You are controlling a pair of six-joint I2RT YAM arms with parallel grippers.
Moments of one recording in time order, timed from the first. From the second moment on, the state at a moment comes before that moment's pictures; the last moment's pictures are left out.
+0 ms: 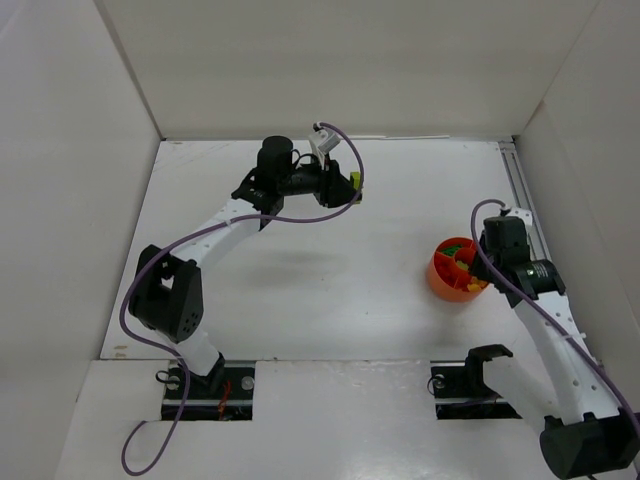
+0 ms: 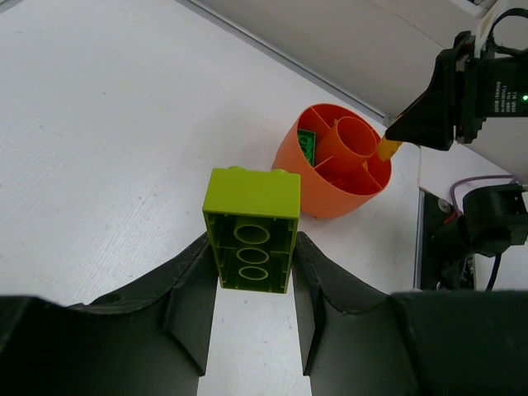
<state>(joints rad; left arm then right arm) -0.49 1.64 1.29 0.14 0.81 -0.22 0.14 0.84 0.85 -0.89 0.39 0.37</state>
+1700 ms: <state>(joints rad) -1.02 2.23 1.92 0.08 0.38 -0.27 0.12 0.64 1.14 -1.02 0.76 0.34</state>
